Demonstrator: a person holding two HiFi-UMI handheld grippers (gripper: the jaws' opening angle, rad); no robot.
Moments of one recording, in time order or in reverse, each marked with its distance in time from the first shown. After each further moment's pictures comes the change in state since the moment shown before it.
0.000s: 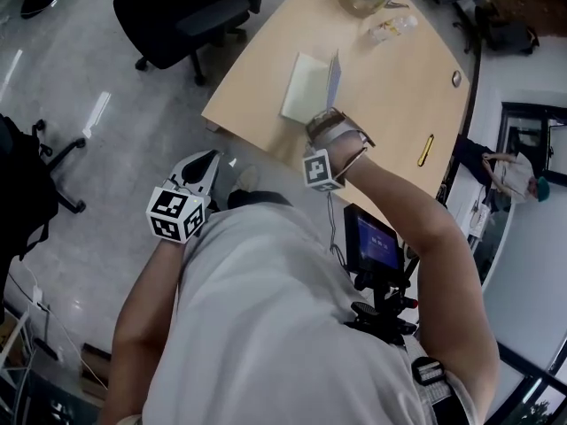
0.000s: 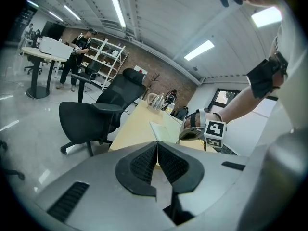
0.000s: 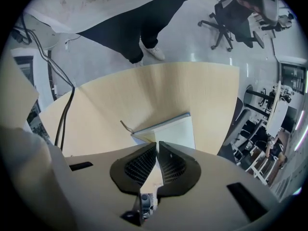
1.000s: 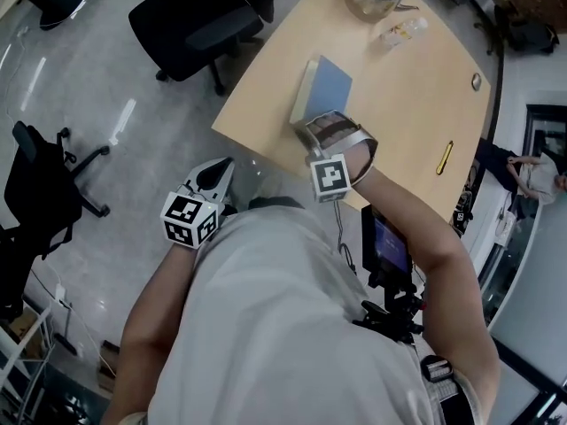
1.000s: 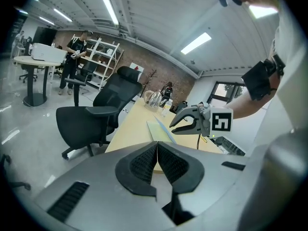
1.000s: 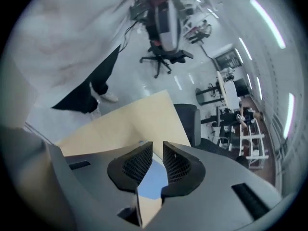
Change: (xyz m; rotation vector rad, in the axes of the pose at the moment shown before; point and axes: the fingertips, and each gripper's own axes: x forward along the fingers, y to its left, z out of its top) left arm 0.012 -0.014 0.016 0.063 0.054 0.010; right arm -0.061 -0.092 0.015 0.509 -0.414 -0.331
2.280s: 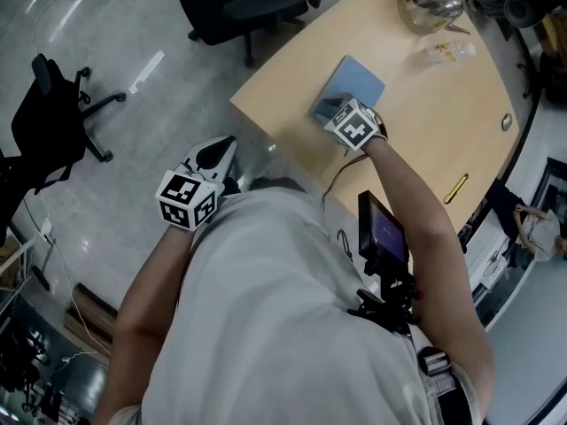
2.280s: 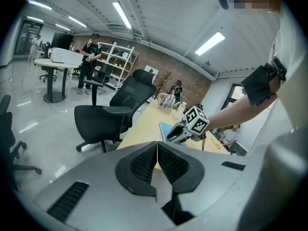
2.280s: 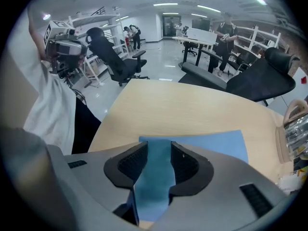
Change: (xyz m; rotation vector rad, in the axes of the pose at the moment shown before) left arm -0.013 0.010 0.002 -0.087 -0.024 0.177; right arm 0.095 0.030 -0.056 0.892 -0.128 0.443
